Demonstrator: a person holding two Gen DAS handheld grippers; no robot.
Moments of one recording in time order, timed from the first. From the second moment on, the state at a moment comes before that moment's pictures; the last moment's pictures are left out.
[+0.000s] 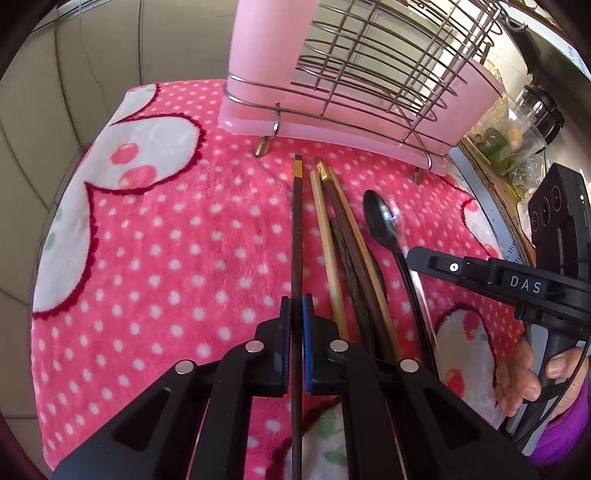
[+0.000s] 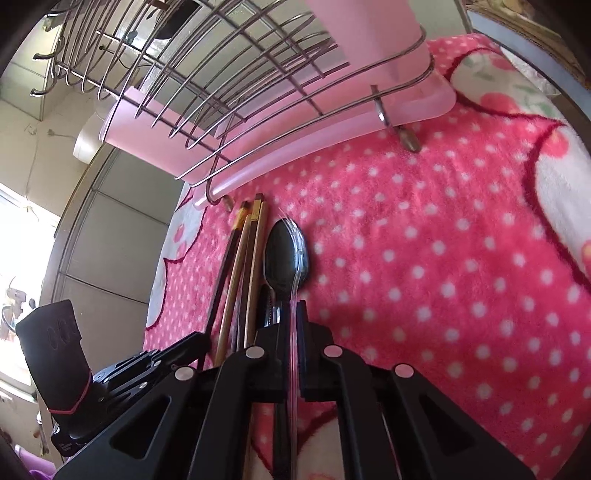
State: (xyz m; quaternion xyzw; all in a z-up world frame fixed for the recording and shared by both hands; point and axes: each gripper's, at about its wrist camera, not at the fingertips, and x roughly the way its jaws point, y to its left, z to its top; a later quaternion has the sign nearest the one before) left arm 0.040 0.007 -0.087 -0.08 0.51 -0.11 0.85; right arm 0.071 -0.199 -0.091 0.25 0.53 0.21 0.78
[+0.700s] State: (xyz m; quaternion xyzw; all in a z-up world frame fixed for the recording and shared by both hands) left arm 0.051 0.020 -0.069 -0.06 0.56 -0.10 0.82; right arm 0.064 -0.249 -0.080 0.21 0.55 0.17 0.79
